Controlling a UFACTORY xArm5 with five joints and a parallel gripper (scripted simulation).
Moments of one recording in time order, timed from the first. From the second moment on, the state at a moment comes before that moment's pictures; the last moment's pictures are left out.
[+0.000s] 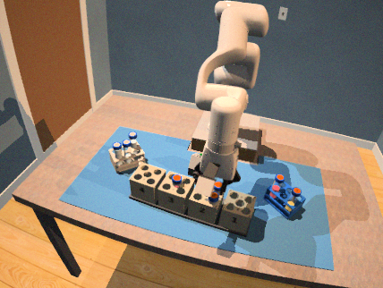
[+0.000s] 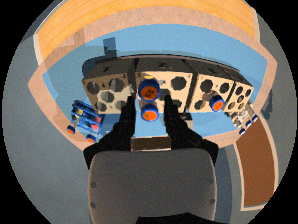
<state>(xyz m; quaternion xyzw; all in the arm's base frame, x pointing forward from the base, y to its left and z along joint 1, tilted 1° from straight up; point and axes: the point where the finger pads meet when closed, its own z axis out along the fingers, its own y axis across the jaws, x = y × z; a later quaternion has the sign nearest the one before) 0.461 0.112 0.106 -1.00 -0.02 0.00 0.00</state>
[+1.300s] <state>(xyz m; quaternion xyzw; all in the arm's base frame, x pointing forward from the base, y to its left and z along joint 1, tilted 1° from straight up) 0.460 0.113 0.174 -1.00 -0.02 0.00 0.00</state>
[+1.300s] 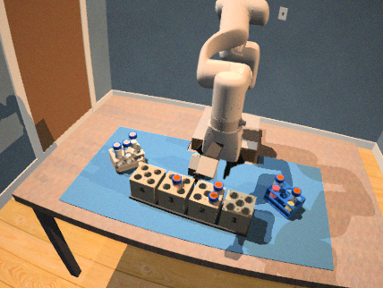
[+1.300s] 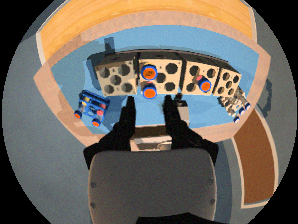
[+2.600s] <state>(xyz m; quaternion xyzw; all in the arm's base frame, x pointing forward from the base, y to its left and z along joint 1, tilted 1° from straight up) 0.444 0.130 0.188 -1.00 -0.09 0.00 0.00</state>
